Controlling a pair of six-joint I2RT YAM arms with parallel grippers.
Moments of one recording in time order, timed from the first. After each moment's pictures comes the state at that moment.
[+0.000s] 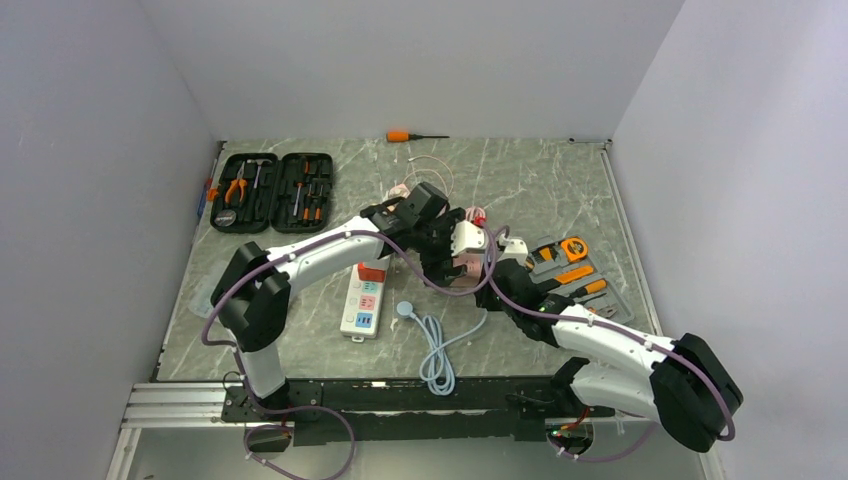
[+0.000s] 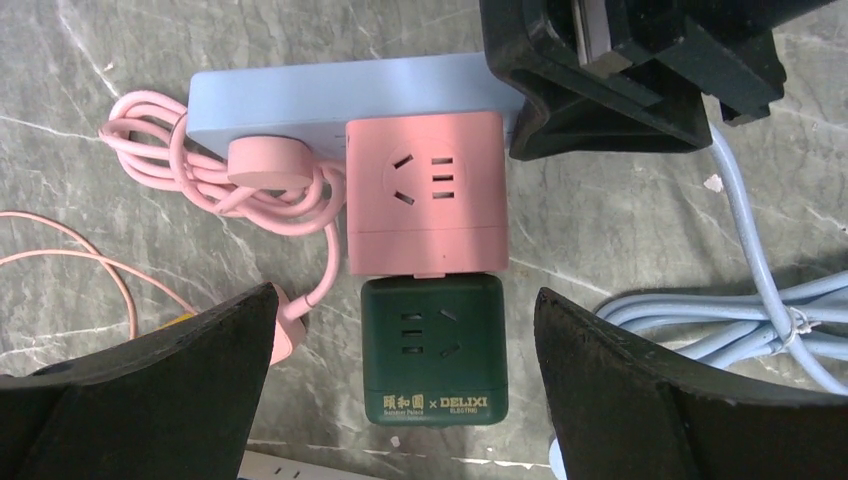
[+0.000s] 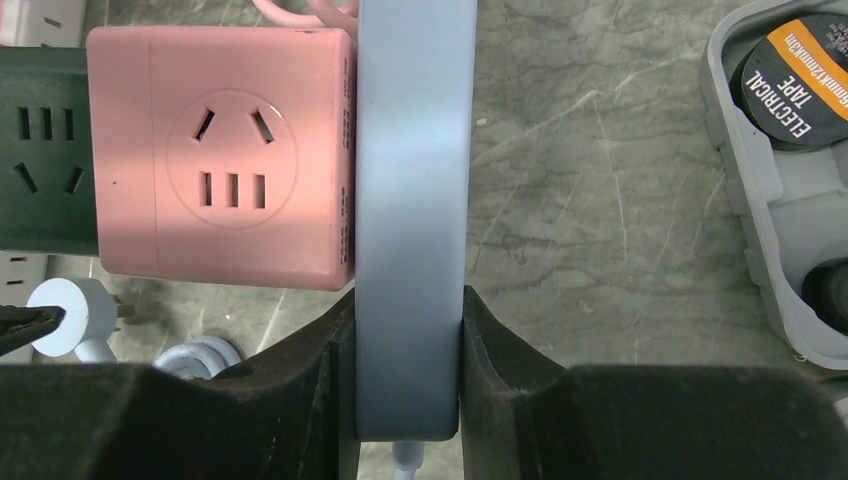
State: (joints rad) left arm -0.84 1.78 1.41 -0.47 0.40 0.65; right arm 0.72 1.07 0.41 -0.05 0.30 0.59
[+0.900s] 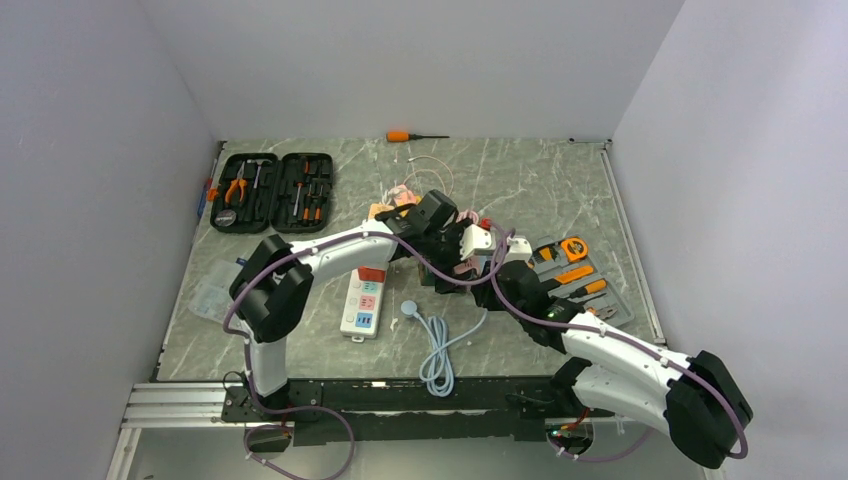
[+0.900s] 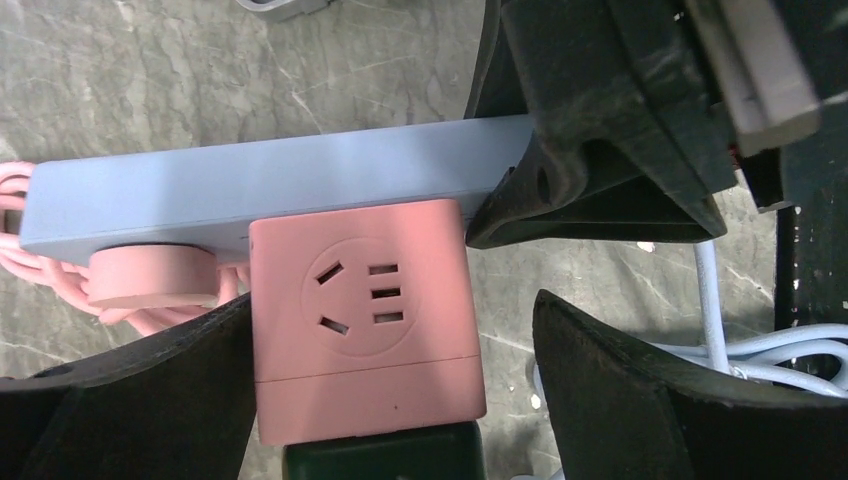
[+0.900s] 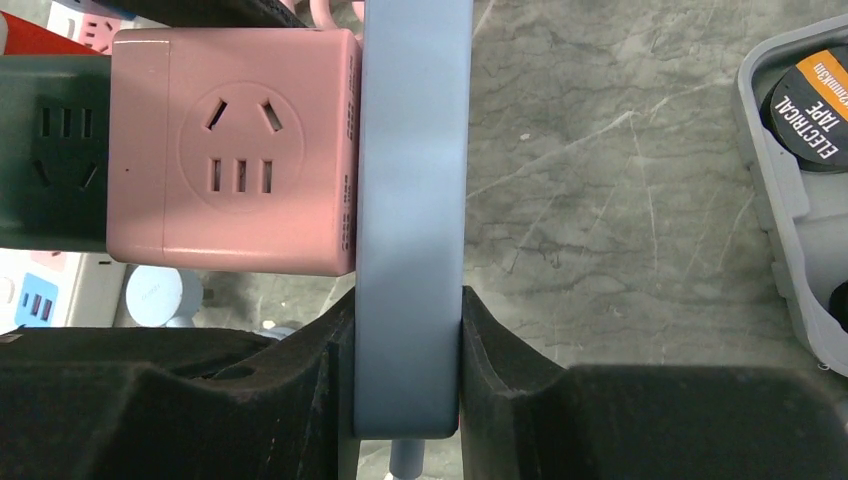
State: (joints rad) left arm -0.86 1.87 1.41 -0.38 0.51 0.53; right arm 0.72 0.96 0.40 -0.04 0.25 0.60
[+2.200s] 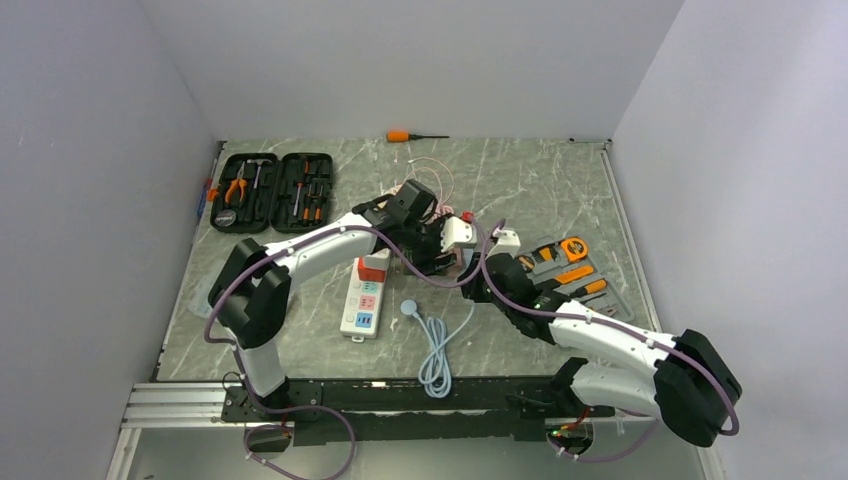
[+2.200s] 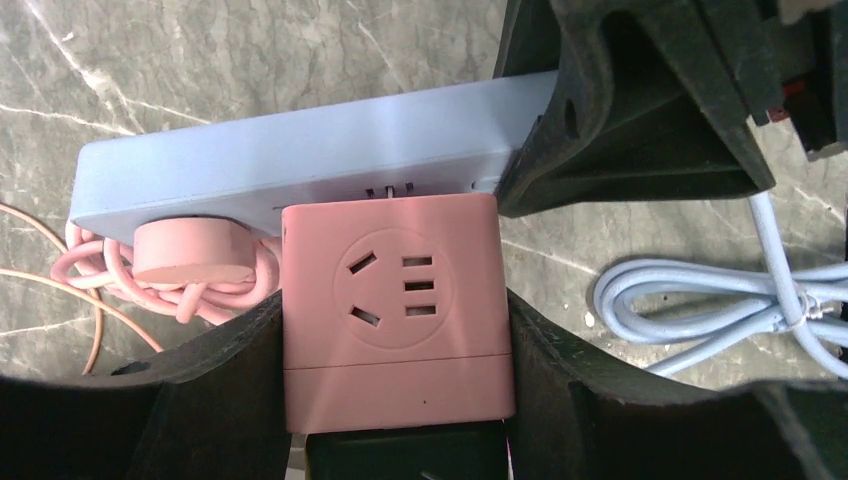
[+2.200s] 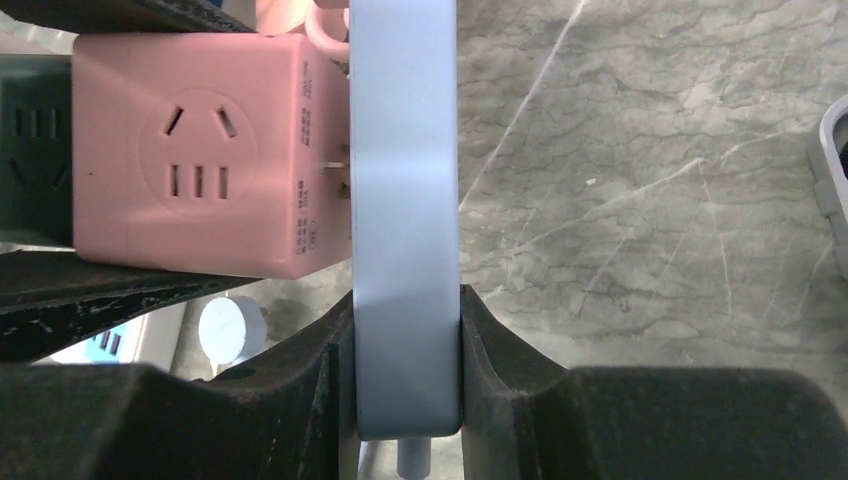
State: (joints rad) left arm -0.77 1.78 1.37 -0.44 0.49 0.65; right arm 0.76 1.08 0.47 0.02 0.30 0.64
